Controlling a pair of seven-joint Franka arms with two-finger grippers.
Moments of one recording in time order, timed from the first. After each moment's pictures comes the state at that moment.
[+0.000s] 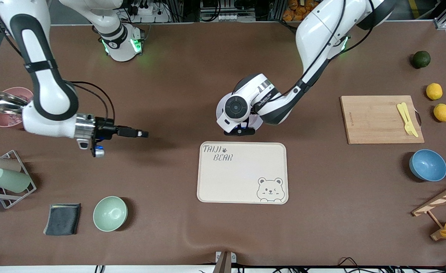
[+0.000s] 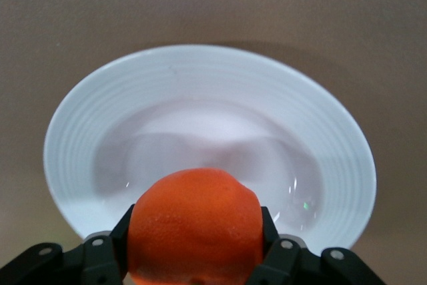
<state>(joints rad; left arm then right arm) -0.41 0.75 -0.46 -1.59 0.11 1.96 -0.89 -0.03 0.27 0.15 -2.12 1.15 2.05 -0.29</state>
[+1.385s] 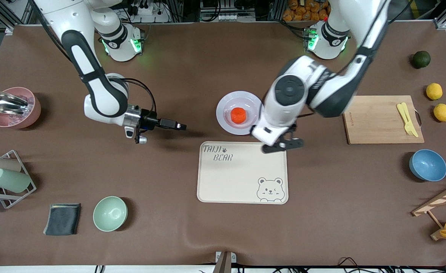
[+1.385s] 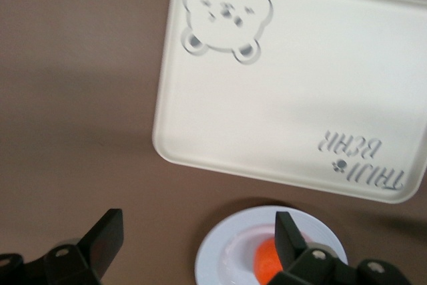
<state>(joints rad) -0.19 0.46 -0.42 -1.53 0.20 1.89 -0.79 0.23 0.34 0.15 -2.24 1.63 2.25 -0.63</state>
